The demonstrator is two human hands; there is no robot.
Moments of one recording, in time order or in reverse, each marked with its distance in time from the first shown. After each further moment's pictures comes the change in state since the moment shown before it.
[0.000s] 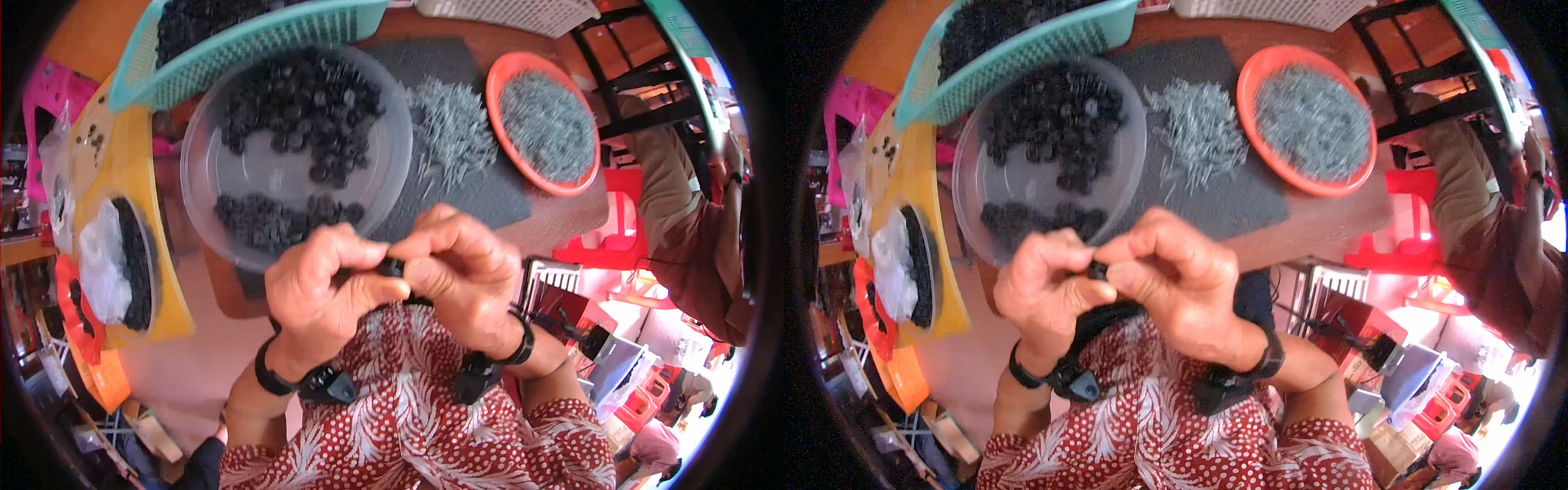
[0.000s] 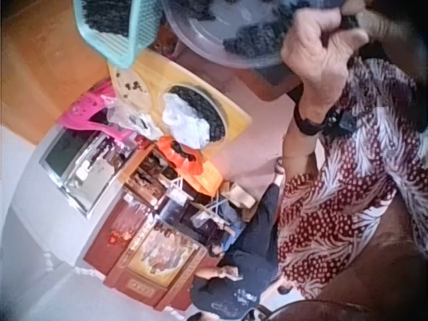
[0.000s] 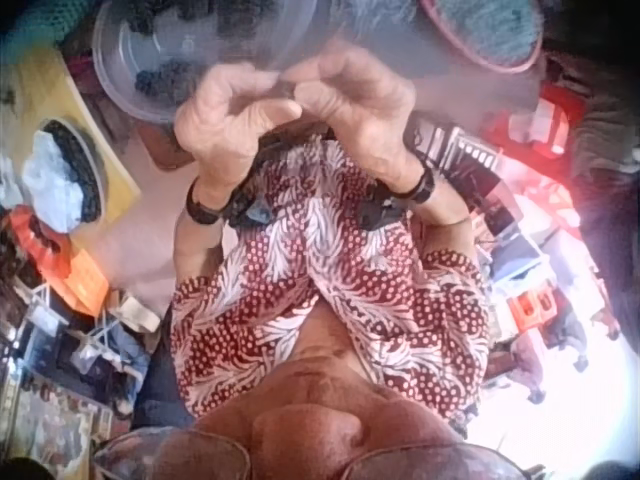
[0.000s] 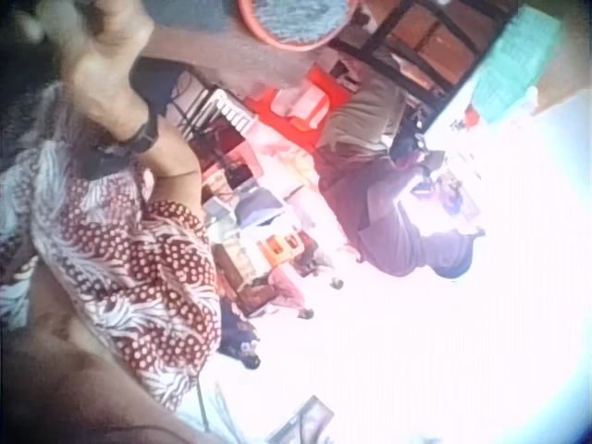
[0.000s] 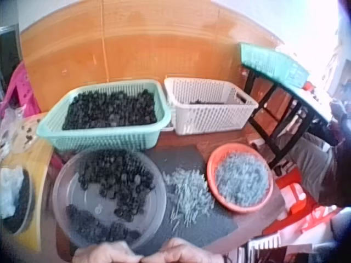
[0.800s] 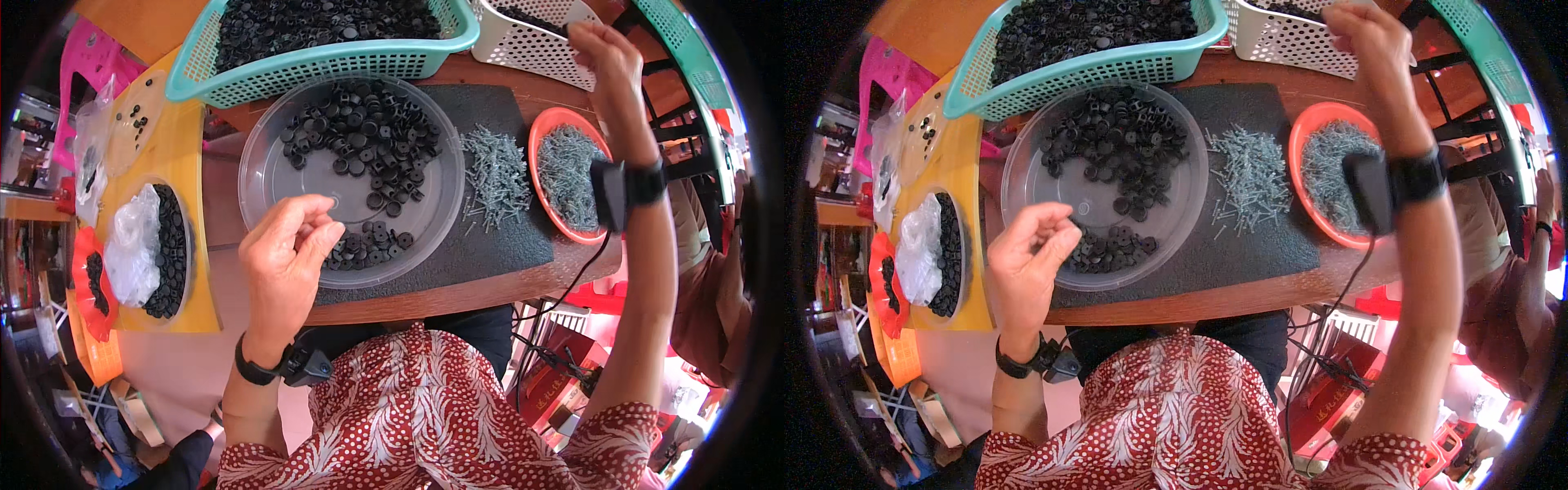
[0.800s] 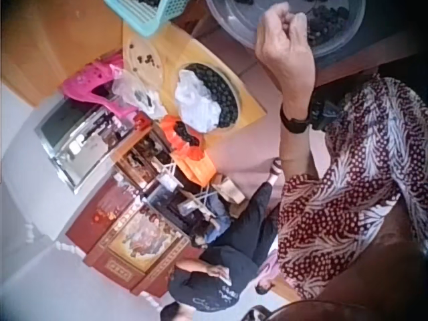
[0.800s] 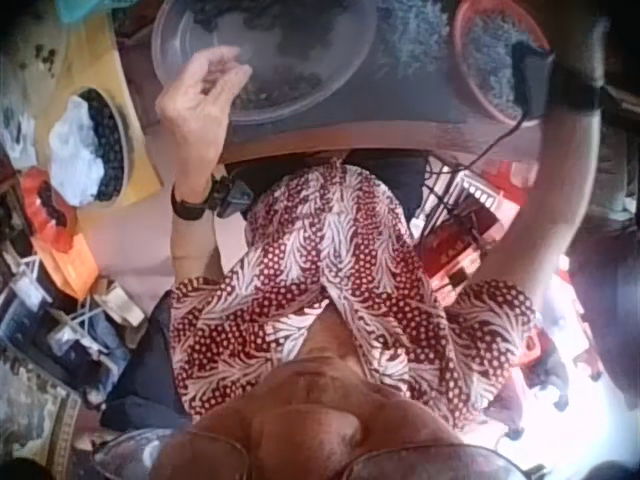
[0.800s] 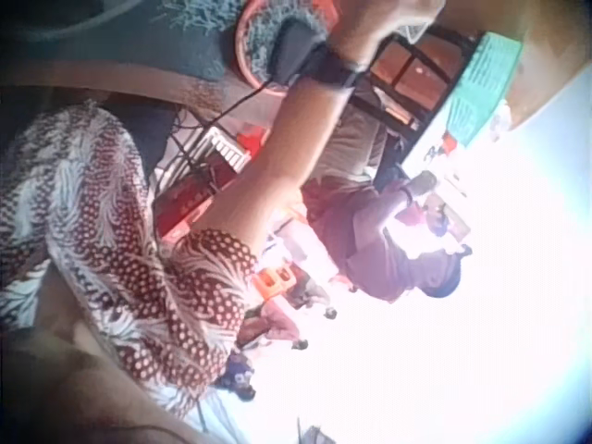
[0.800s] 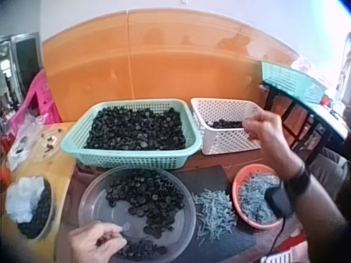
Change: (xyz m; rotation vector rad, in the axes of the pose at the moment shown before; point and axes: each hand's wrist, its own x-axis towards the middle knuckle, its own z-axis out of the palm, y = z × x) left_hand 0.026 -0.011 -0.051 0.324 0.257 -0.137; right_hand 0.230 -0.055 -0.162 -0.690 0.319 -0.288
